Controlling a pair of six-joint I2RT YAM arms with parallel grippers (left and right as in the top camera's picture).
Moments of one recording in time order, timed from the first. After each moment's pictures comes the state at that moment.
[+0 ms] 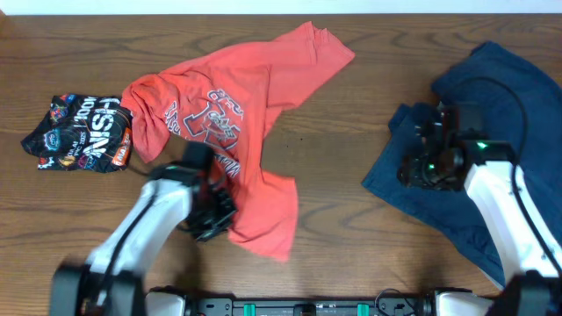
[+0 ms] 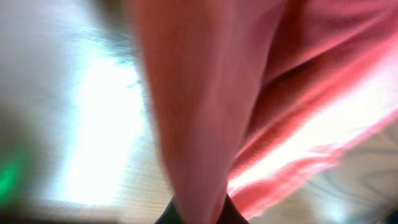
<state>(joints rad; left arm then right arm) -0.17 1.40 0.73 -0.94 0.36 -0.73 0.00 1.45 0.95 -0.86 -0.18 0.09</state>
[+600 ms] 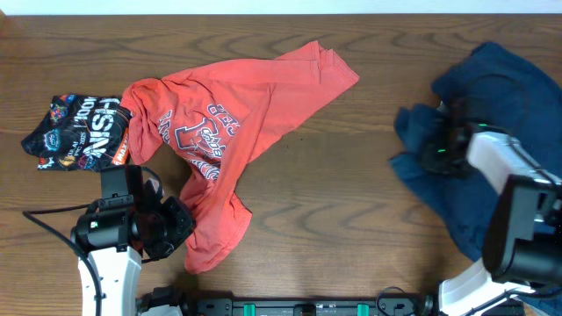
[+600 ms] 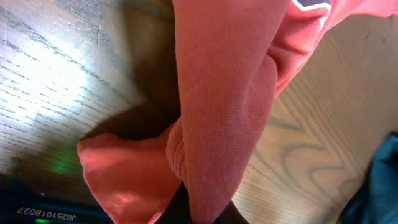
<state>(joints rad) 0.17 0.96 0.76 -1.19 0.36 -0.54 -0.22 1.81 1.01 -0.60 -0.02 0.21</state>
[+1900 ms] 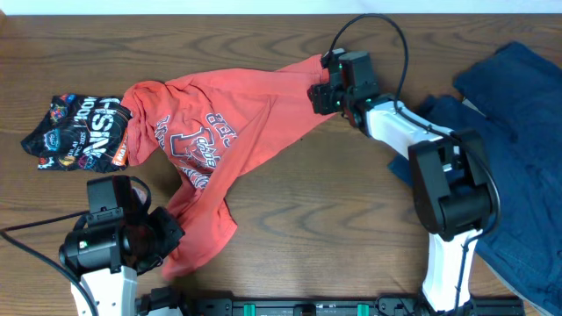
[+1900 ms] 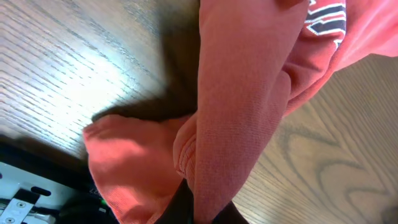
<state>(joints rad) 0.23 0.87 0.80 -1.30 0.20 -0.49 0.33 2.15 1.36 0.00 -0.19 0.13</state>
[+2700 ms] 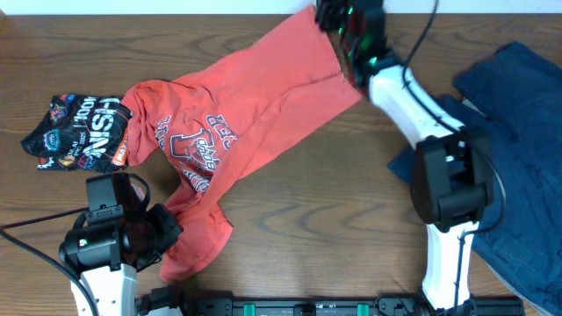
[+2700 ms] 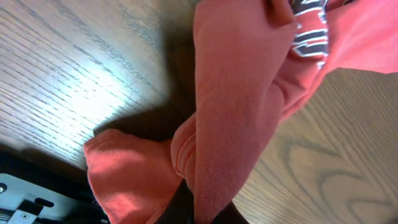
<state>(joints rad) 0.23 0.87 0.80 -1.26 0.18 -0.49 0.31 2.20 1.78 0.21 0.05 0.25</state>
